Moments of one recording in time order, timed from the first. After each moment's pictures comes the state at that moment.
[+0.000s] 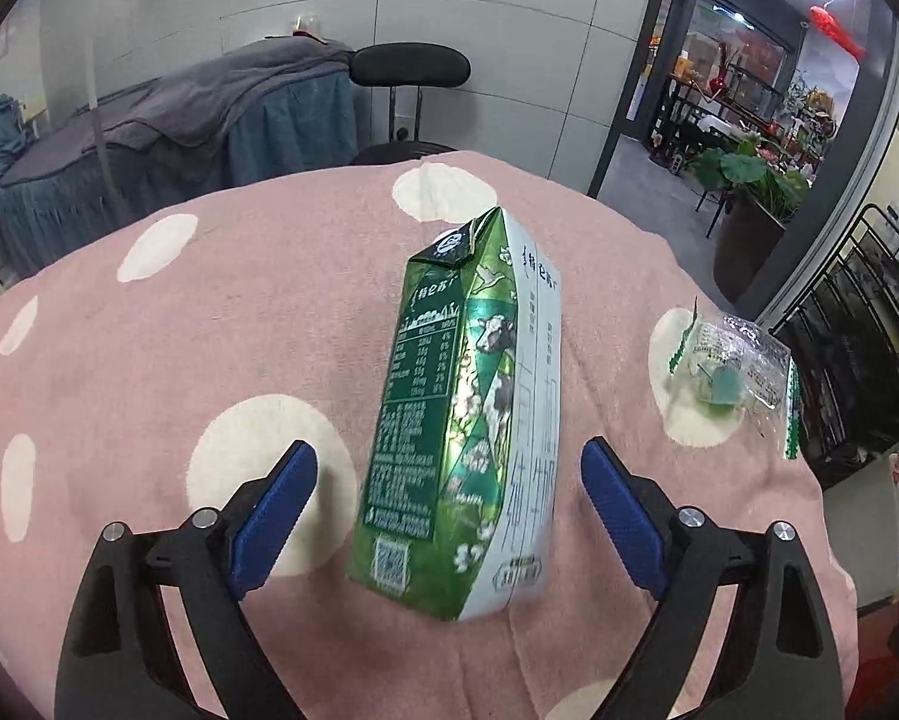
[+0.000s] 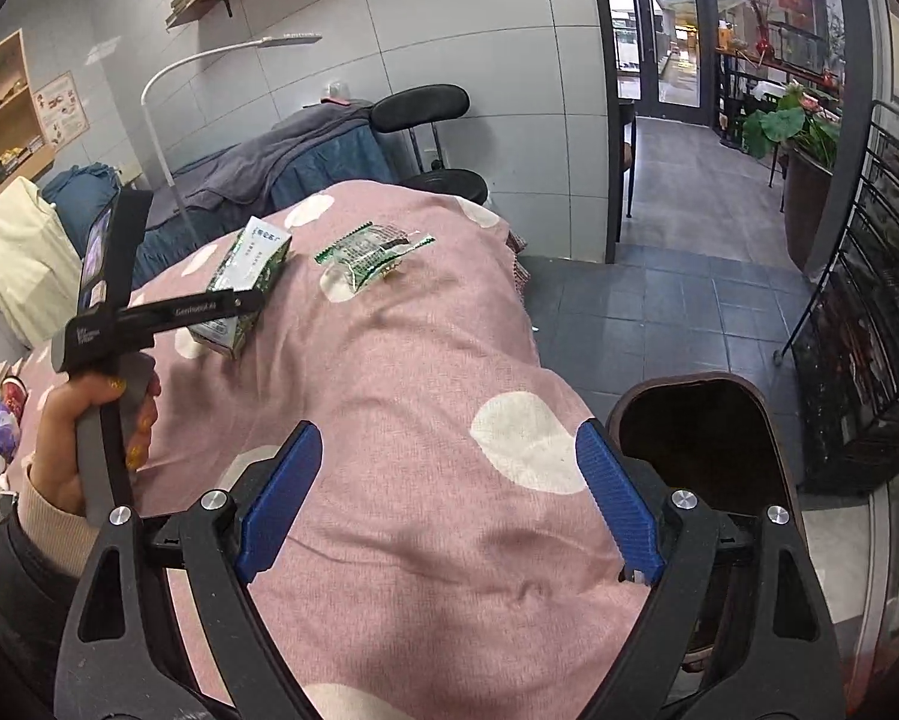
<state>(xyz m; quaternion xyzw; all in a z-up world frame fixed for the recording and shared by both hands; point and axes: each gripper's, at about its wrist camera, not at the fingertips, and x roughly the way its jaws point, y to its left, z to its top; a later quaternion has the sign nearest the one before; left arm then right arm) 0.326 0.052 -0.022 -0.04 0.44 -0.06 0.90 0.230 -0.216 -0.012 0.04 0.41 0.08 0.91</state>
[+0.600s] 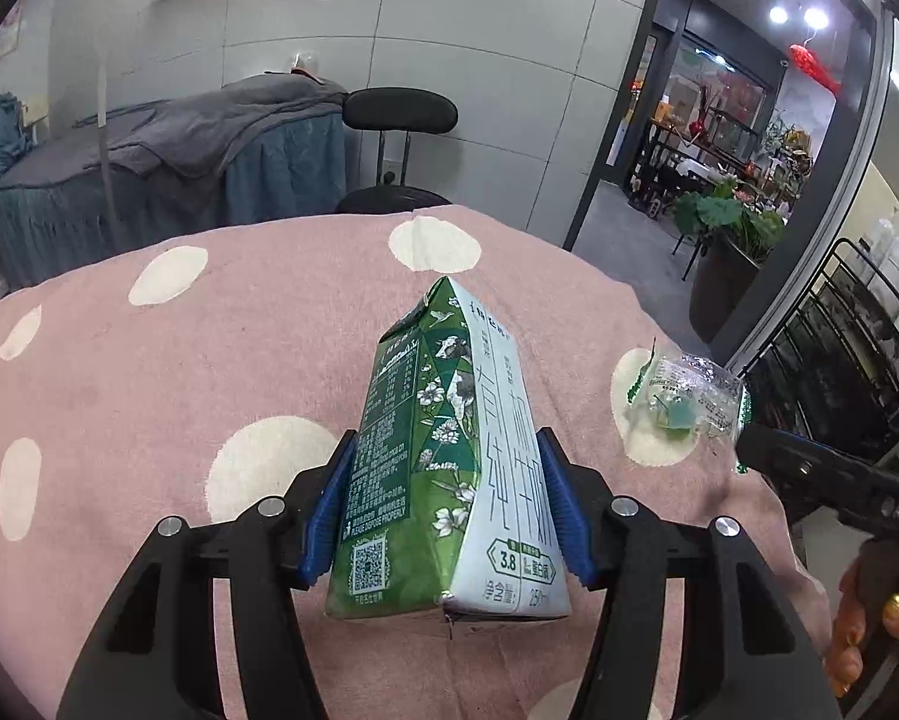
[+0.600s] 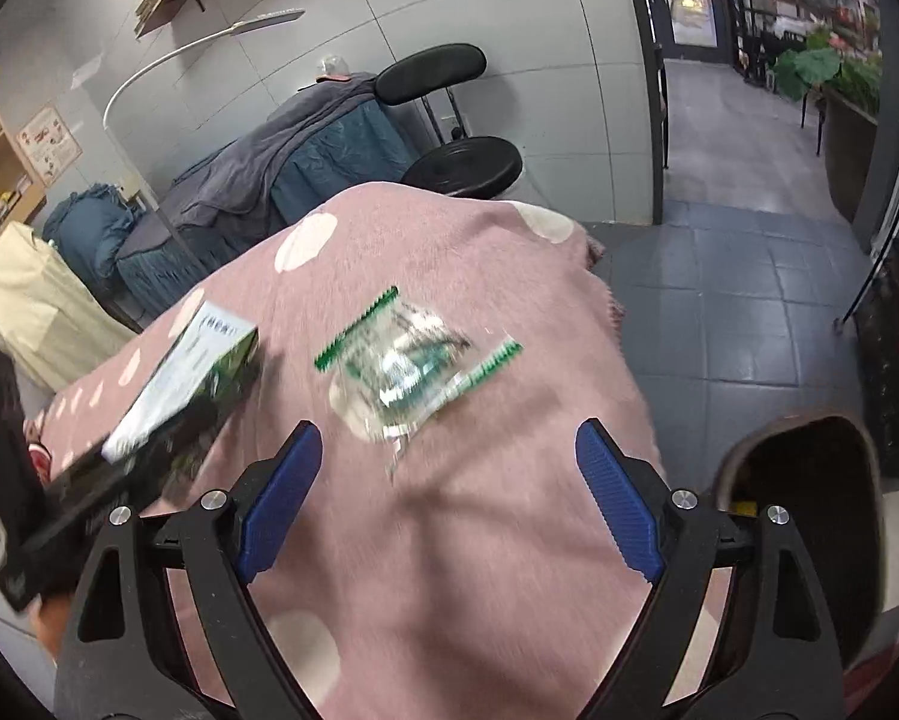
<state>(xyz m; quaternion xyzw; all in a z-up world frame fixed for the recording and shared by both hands) 0.295 0.060 -0.002 -0.07 0.39 -0.08 0.92 0.377 -0.166 -0.038 0.12 0.46 0.12 0.87</state>
